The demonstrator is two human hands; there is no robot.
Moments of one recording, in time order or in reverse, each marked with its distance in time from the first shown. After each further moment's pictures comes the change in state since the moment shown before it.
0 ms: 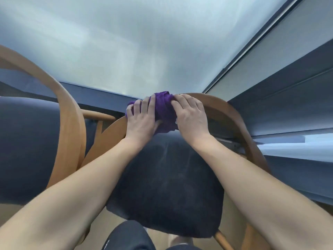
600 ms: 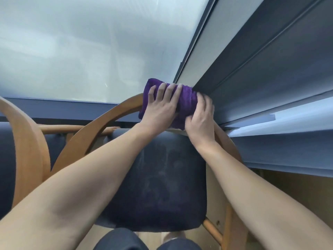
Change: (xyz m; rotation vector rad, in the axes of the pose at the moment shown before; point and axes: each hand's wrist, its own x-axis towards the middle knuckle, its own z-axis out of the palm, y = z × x) left_hand 0.044 0.142 -0.018 -0.025 0.060 0.465; right_hand -0.067 0.081 -0.029 0.307 0.282 0.574
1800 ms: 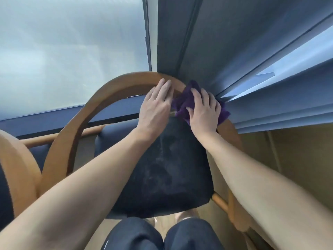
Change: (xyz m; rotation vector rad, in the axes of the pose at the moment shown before) left_hand -0.019 0.063 0.011 0.055 -0.058 0.185; right_hand -0.049 0.108 0.013 -0.314 -0.086 0.182
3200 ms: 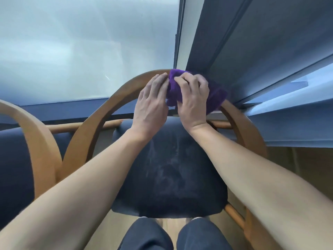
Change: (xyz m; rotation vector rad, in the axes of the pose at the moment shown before) left_hand -0.027 -0.048 -0.003 -0.143 0.194 -0.231; right_hand 0.026 -0.096 0.009 0.306 0.379 -0.357
